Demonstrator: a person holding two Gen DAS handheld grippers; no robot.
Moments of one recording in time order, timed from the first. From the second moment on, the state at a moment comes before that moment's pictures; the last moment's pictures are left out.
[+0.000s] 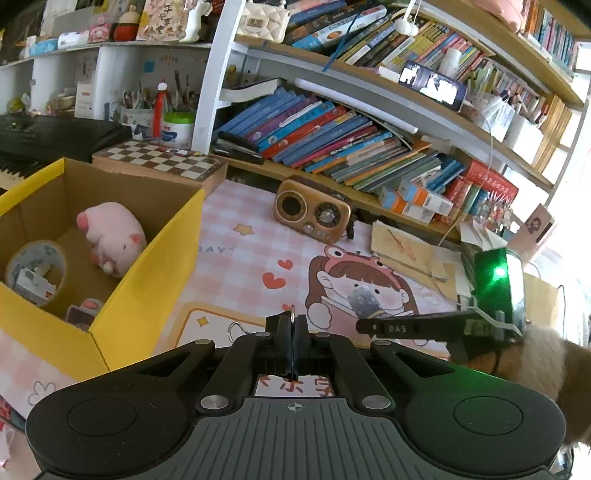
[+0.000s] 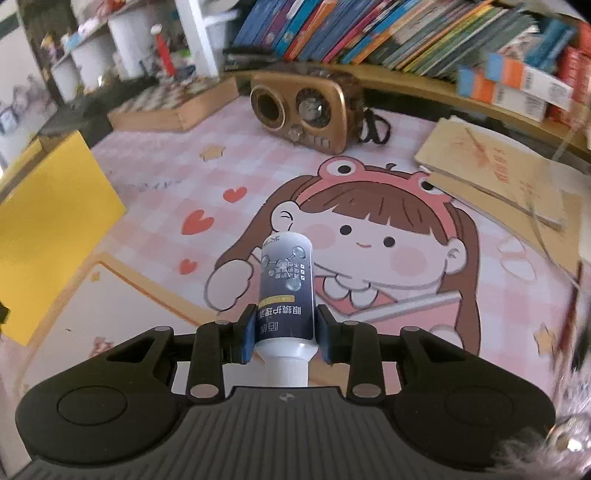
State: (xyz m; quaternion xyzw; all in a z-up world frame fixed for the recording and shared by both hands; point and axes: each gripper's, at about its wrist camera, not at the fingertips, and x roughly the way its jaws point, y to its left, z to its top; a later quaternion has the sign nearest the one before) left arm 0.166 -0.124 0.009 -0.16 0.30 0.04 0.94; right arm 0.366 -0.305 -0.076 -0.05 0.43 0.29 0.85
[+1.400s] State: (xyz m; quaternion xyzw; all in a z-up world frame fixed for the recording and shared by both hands) left arm -0.014 0.010 0.005 -0.17 0.29 -0.07 0.94; right arm 0.044 -0.204 -0.025 0.01 0.40 0.19 0.90
